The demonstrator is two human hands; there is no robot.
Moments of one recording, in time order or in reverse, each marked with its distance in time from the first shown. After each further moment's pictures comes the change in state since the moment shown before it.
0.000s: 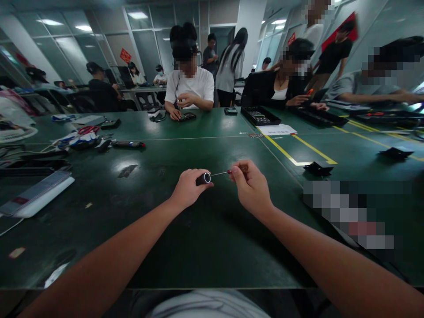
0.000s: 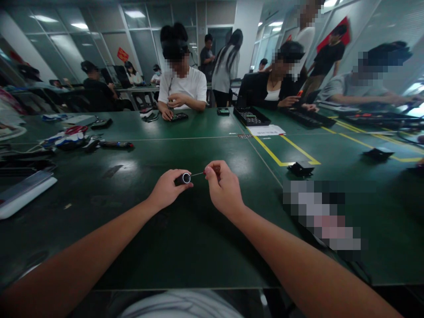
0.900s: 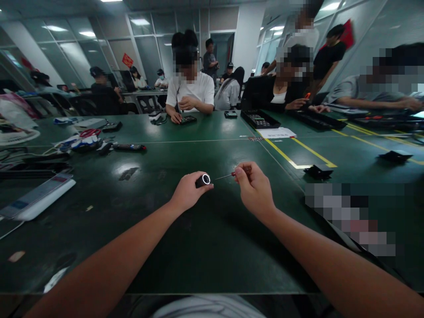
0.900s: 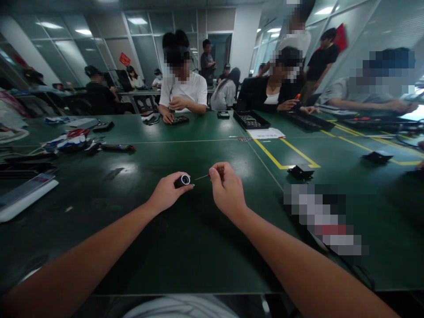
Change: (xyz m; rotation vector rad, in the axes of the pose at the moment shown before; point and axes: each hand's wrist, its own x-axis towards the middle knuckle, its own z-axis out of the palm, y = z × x) left_hand -0.001 0.000 -0.004 -0.140 -0.045 -0.077; right_hand 0.004 0.003 -0.002 -0.059 0.050 -0.006
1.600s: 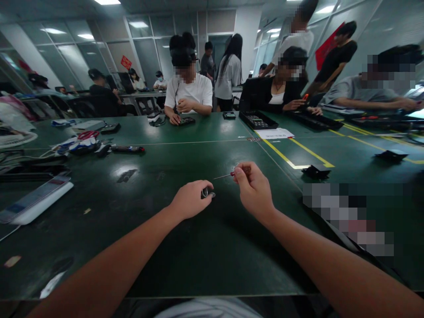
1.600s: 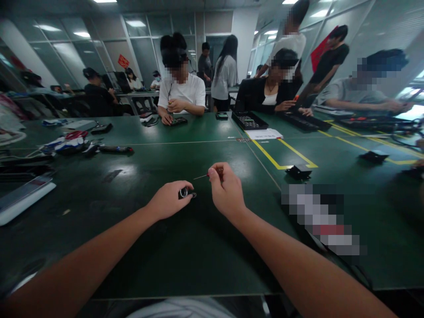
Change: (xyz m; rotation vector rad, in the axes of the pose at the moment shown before) left_hand -0.009 0.018 0.000 0.227 -0.194 0.037; right_hand 0.000 -0.001 -0.001 0.031 0.015 0.007
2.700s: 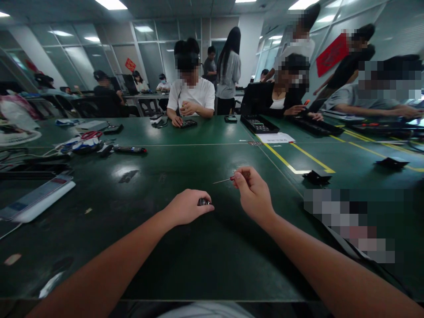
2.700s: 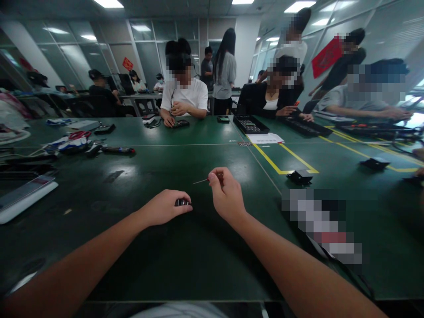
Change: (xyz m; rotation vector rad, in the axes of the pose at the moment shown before) left_hand -0.012 0.001 -0.016 -0.061 -0.200 -0.069; right_hand -0.001 0.003 0.001 0.024 -0.056 0.024
